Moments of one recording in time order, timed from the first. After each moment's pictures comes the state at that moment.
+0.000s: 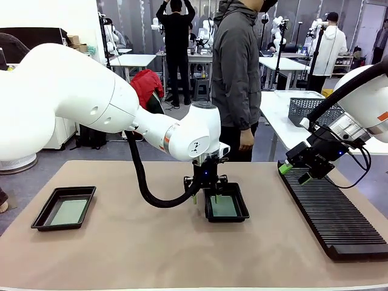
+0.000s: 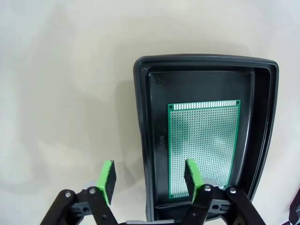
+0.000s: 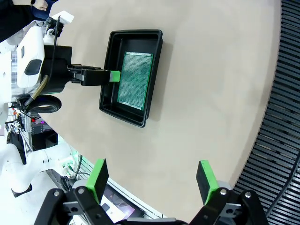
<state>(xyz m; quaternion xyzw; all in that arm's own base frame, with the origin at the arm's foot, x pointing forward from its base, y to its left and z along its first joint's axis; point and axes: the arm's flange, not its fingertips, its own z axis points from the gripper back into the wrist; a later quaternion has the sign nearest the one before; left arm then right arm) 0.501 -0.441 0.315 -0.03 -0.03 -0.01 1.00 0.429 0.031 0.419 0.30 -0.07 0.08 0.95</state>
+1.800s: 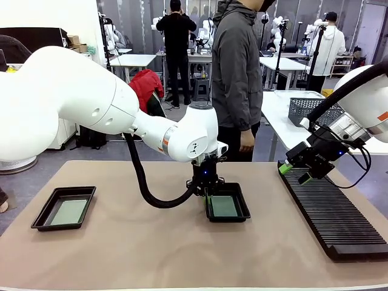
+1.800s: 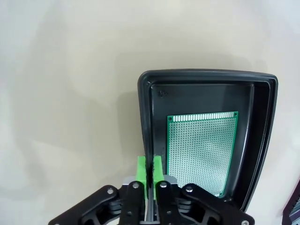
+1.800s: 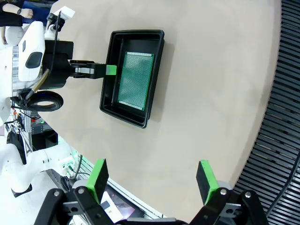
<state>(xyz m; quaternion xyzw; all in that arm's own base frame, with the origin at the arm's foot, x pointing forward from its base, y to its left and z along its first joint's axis) 0.509 -0.439 0.313 -0.05 -0.03 0.00 1.00 0.429 0.031 0.419 0.30 -0.07 0.08 0.95</state>
